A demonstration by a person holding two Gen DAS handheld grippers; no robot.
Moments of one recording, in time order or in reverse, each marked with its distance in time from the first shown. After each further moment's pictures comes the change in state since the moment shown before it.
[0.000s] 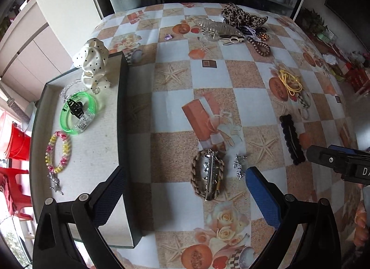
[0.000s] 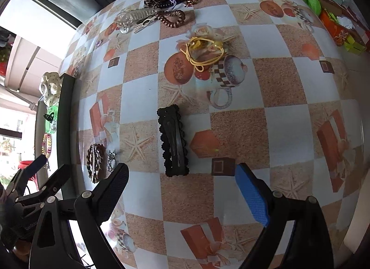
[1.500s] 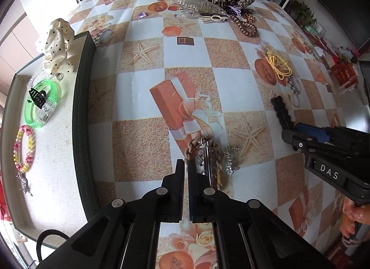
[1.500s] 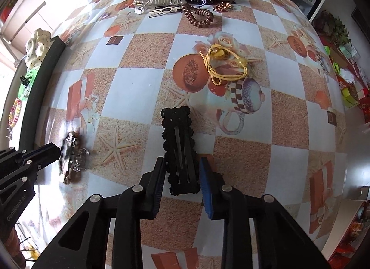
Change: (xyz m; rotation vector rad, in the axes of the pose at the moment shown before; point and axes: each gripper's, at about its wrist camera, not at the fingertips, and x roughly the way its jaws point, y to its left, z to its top) left arm 0.030 -0.010 0.000 0.013 0.079 -0.135; right arm 0.029 0.037 0.005 -0.256 -0.025 -0.187
